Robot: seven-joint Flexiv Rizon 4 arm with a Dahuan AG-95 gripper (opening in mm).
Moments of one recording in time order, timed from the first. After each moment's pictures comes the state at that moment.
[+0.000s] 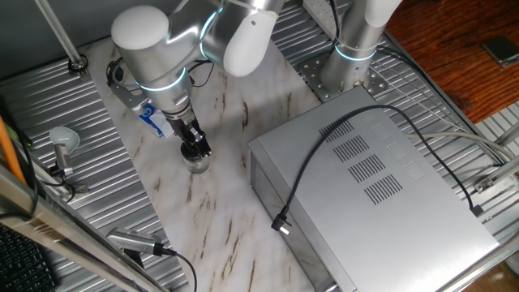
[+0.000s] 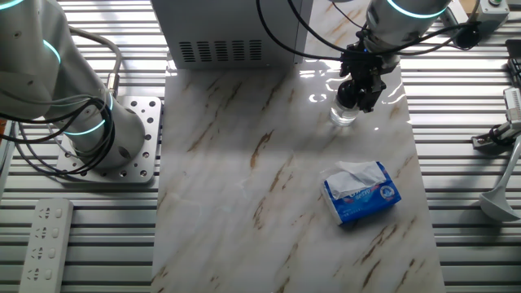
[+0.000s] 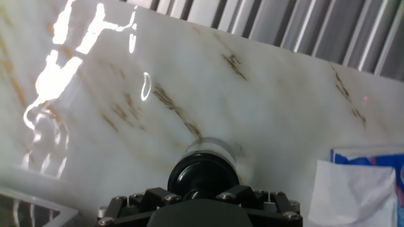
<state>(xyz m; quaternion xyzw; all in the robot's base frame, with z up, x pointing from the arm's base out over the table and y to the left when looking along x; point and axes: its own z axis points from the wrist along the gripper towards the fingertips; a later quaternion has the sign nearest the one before) 0.555 0.068 0.104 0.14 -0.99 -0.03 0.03</state>
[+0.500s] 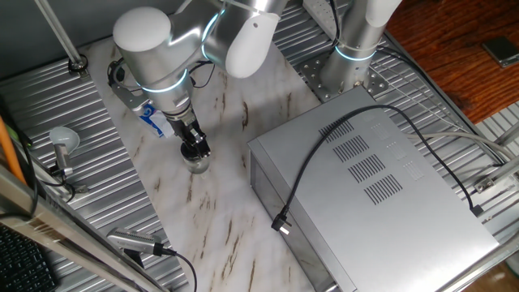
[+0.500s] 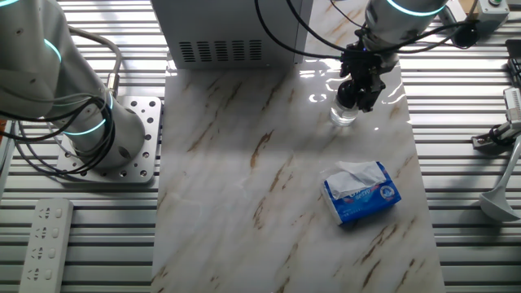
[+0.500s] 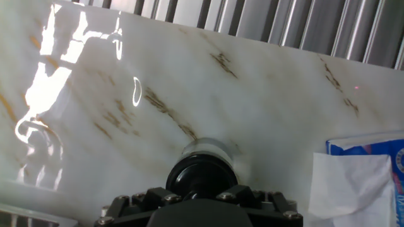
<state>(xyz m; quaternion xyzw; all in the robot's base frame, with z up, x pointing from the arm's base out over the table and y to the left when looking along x) 0.556 0.067 0.103 0.12 -0.99 -0.03 0.03</state>
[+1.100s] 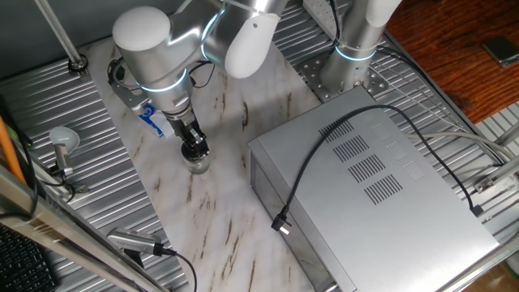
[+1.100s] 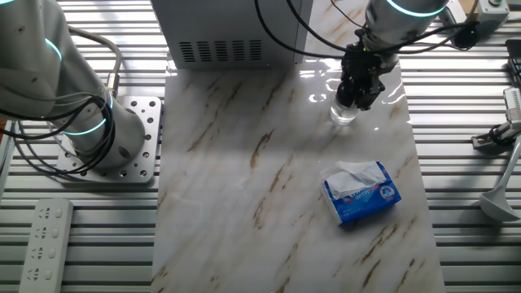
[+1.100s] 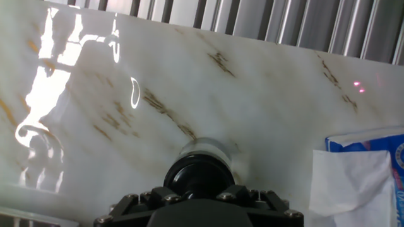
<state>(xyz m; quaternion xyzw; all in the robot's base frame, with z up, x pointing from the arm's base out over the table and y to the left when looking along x) 0.555 0.067 0.103 0.14 -0.99 -0.03 0.03</state>
